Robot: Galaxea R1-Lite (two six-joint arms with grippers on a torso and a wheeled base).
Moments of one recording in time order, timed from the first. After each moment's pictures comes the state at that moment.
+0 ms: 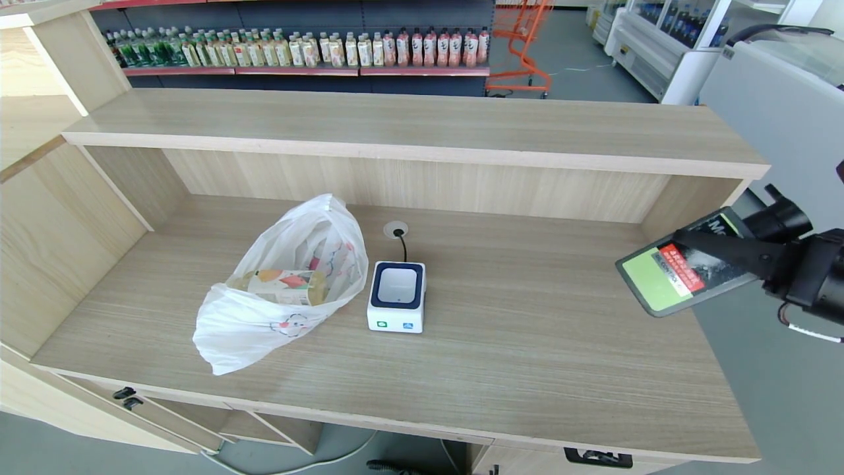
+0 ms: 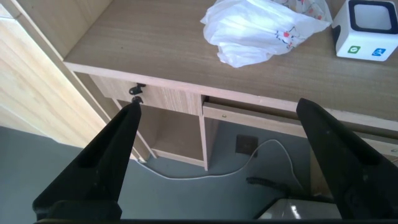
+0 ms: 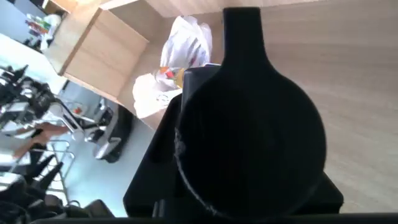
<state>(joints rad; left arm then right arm) 0.00 0.00 0.00 0.05 0.13 0.01 0.05 1.27 -0.58 -0.68 0.69 0.42</state>
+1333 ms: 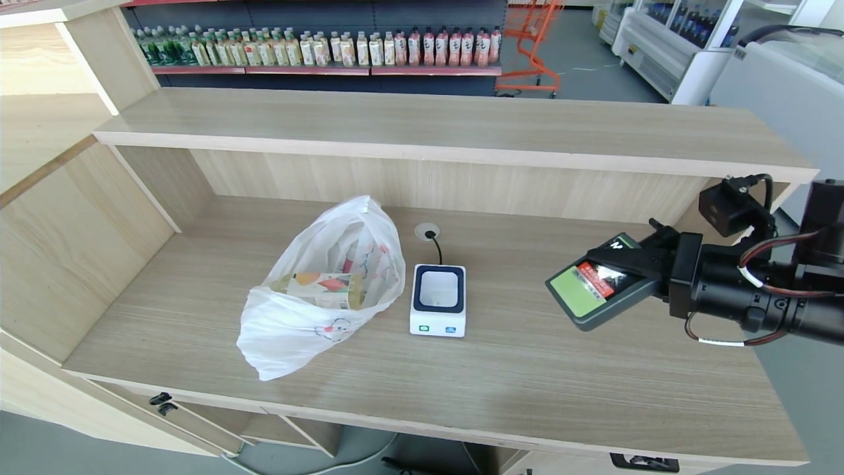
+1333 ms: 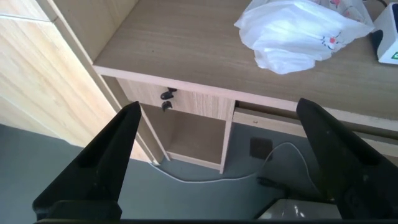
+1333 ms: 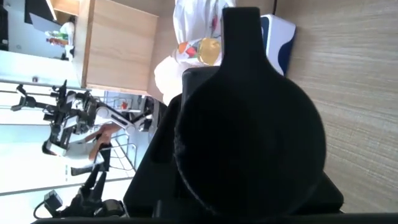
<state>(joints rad) 0.00 0.00 0.00 0.05 0.13 0.01 0.20 1.51 -0.68 -0.63 0.61 0.68</state>
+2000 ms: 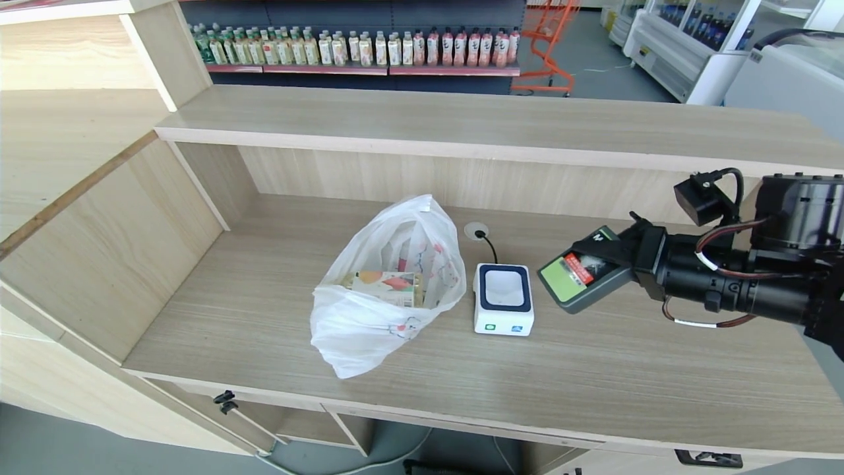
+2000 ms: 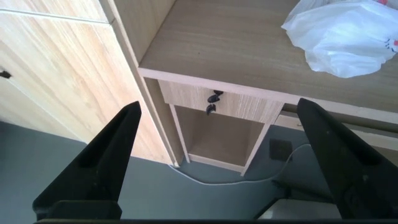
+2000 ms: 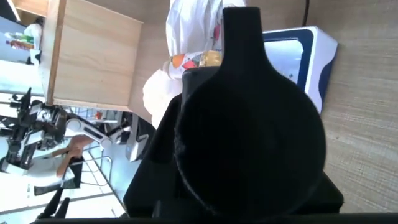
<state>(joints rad) 0.00 0.00 0.00 0.05 0.13 0.01 0.18 1.62 -0.76 -0.63 0.53 0.59</state>
